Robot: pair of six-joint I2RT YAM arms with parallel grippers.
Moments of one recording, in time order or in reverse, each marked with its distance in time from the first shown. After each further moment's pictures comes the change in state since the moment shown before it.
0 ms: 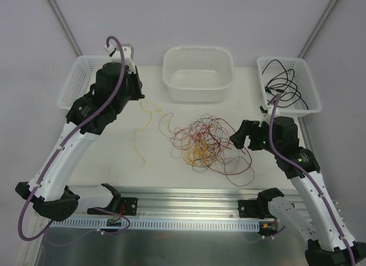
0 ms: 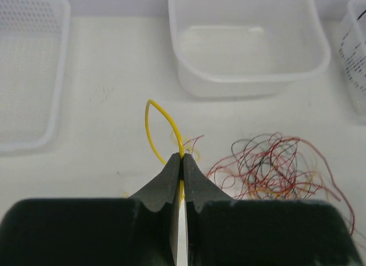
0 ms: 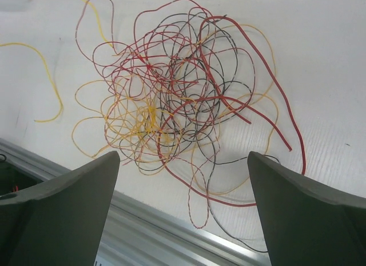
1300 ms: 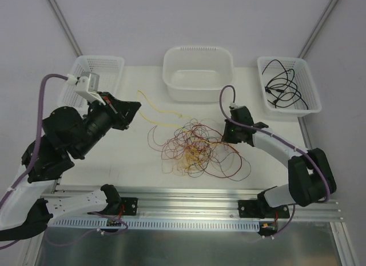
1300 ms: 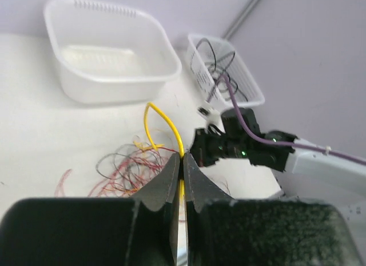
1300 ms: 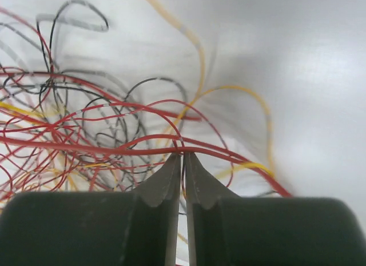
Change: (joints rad) left arm -0.343 -0.348 -0.111 0.081 0.009 -0.229; right arm 0.161 0.748 -0.022 0.365 0.098 0.150
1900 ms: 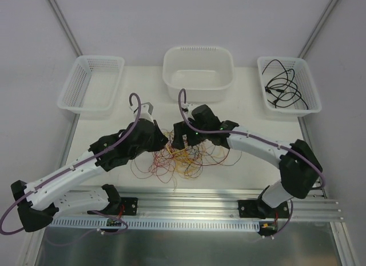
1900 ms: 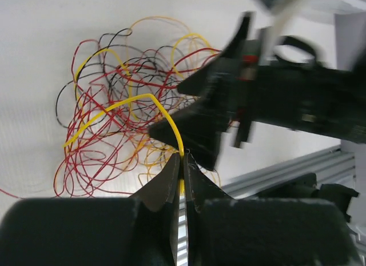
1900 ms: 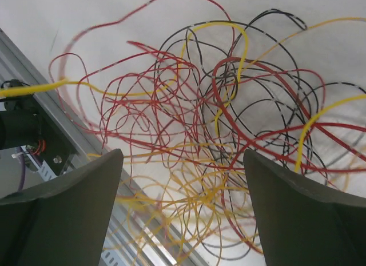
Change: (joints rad) left arm -0.002 0.115 -0.484 0.049 0.043 -0.356; right arm 0.358 0.034 0.233 0.050 -0.134 -0.056
